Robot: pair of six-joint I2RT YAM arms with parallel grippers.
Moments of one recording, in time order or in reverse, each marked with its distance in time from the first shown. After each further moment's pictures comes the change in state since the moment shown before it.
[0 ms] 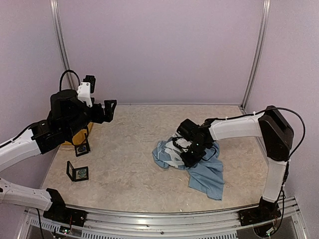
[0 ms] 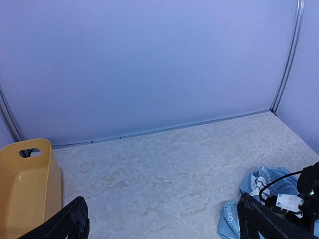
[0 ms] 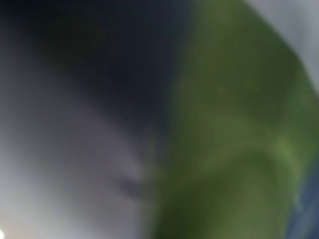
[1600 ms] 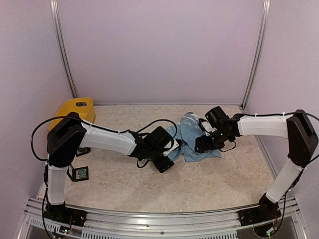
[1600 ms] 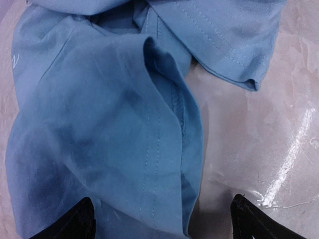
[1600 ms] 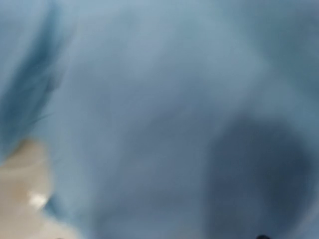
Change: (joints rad) left arm -0.241 1.038 0.449 -0.195 0.274 0.280; right arm -0.222 -0.249 -0.178 0.197 -0.037 0.144
